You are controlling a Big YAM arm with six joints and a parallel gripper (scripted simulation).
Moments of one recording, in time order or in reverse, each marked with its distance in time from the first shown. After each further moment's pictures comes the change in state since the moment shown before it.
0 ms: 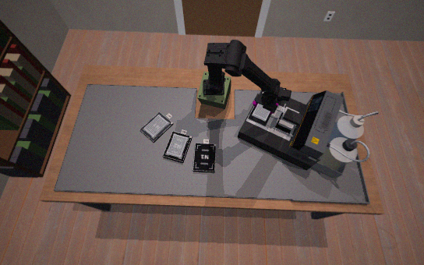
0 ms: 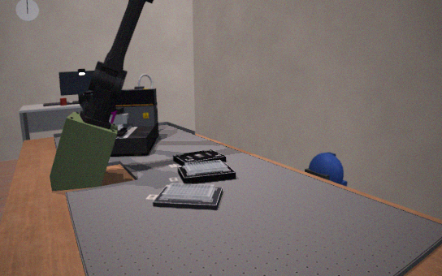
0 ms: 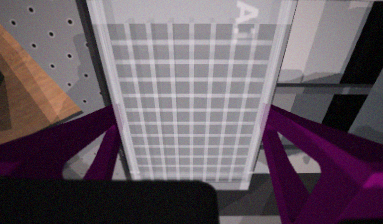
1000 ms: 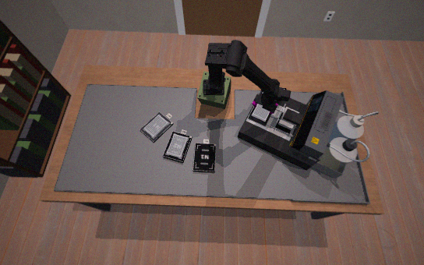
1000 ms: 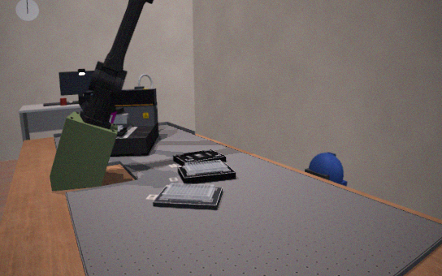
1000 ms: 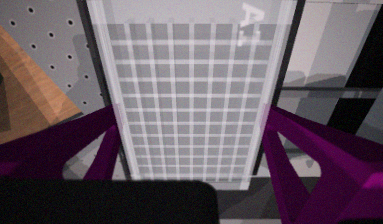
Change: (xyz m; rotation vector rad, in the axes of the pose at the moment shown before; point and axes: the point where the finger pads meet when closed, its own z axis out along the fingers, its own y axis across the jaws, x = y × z) arm 0.000 0.002 0.004 -0.001 0.000 -0.005
